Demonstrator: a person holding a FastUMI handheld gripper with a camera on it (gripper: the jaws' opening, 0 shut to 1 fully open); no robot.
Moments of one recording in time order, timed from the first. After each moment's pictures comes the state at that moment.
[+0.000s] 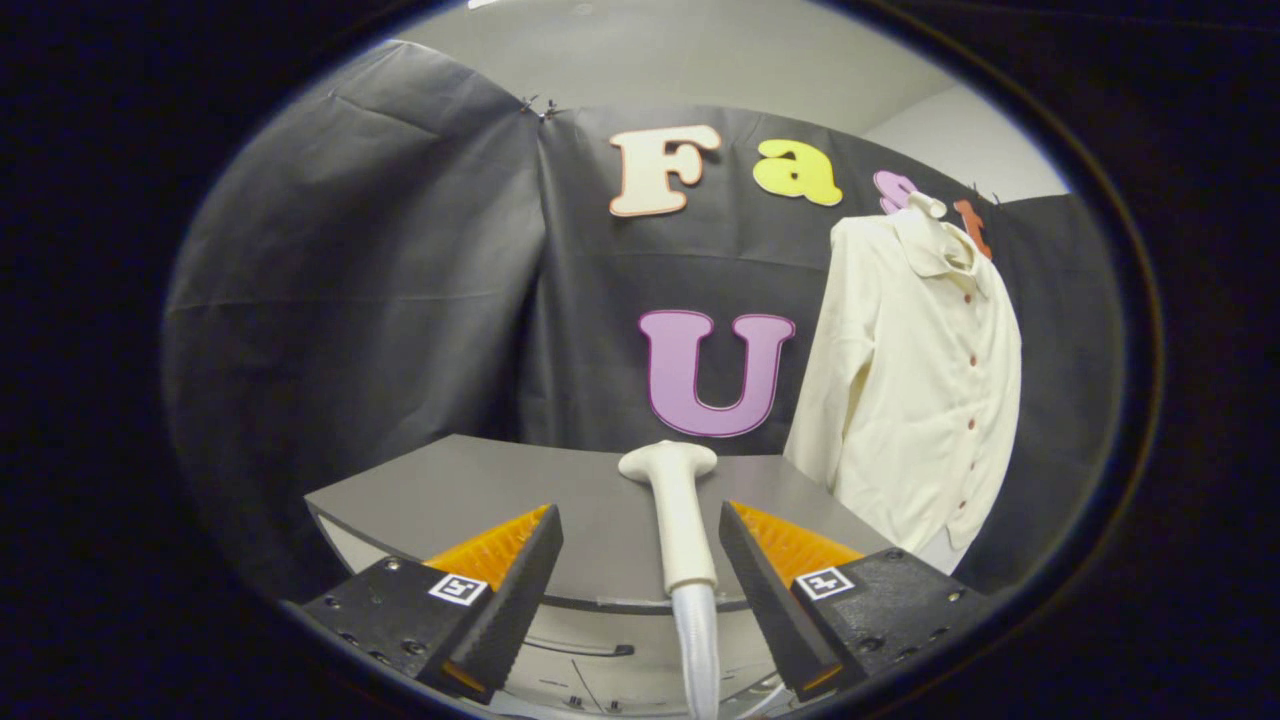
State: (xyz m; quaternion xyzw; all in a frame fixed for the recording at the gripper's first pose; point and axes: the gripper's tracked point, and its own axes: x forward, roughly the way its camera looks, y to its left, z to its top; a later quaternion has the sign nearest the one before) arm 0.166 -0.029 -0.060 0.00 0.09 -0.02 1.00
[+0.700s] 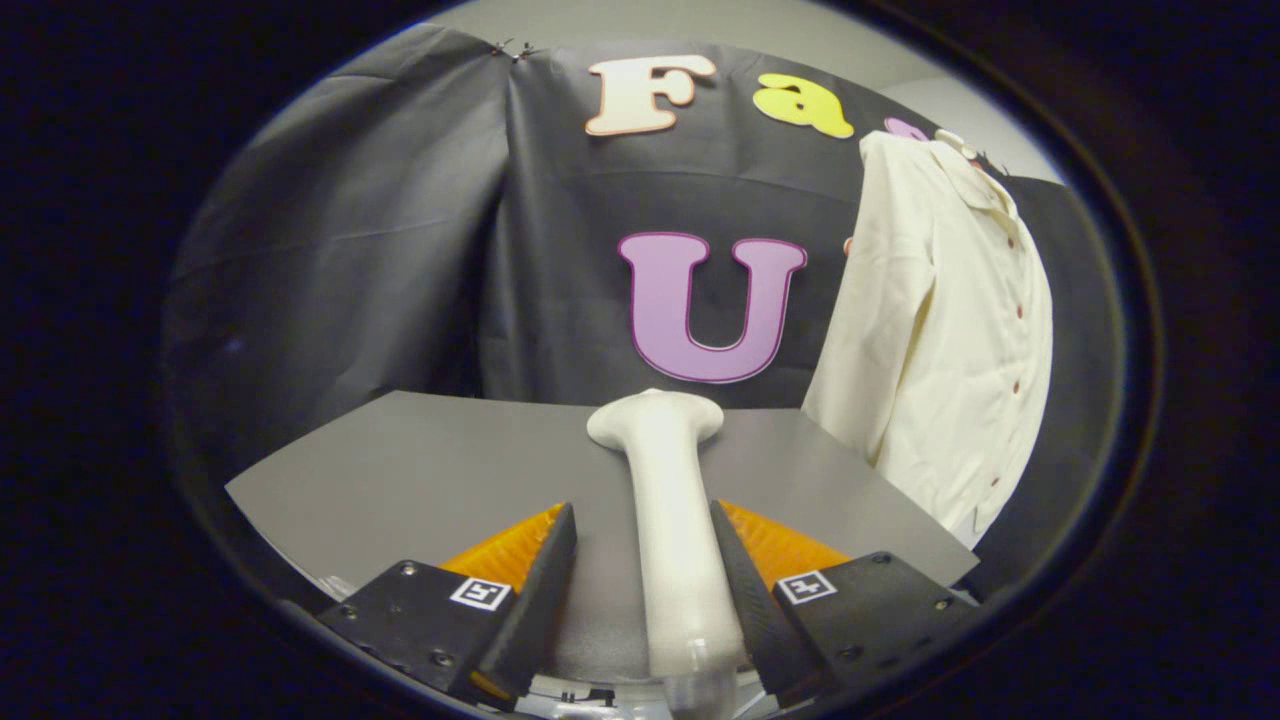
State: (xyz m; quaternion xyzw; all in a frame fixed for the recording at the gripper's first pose) arm 0.237 -0.045 -0.135 0.02 0.19 -0.04 0.98
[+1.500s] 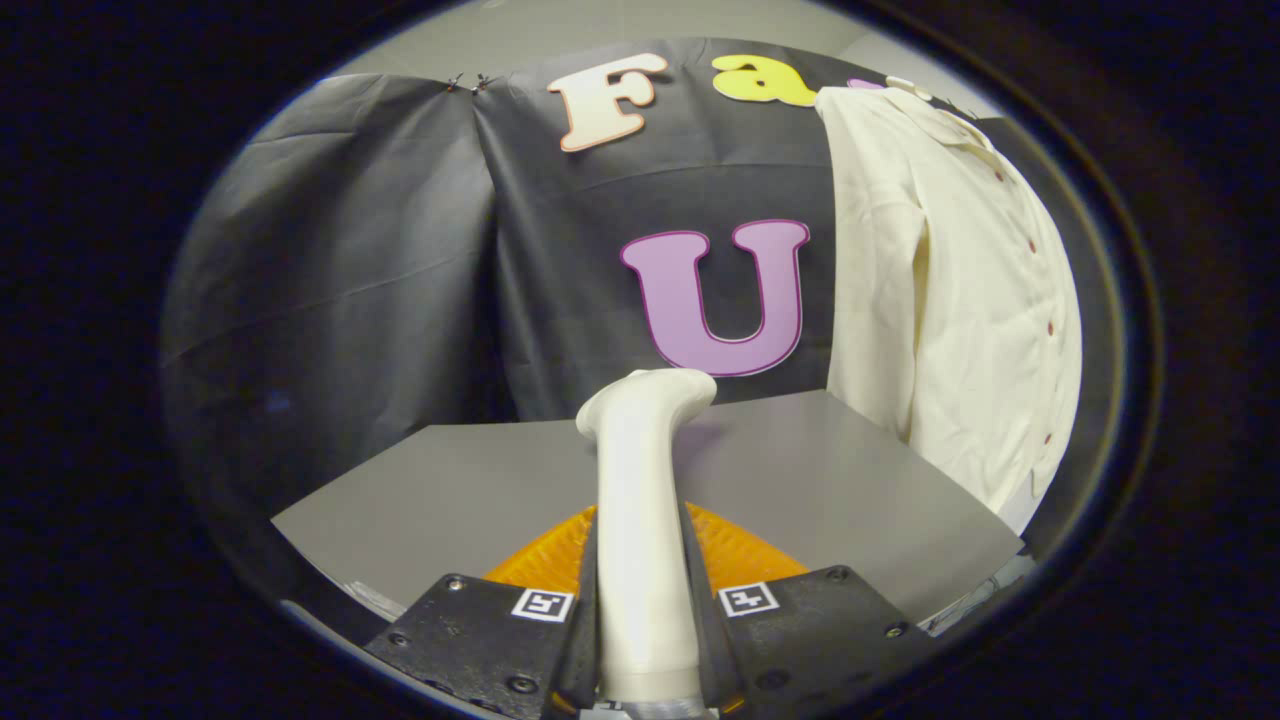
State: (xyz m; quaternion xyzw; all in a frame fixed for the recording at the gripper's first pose) arm 0.231 -0.059 -0.124 0.09 0.15 0.03 0.98
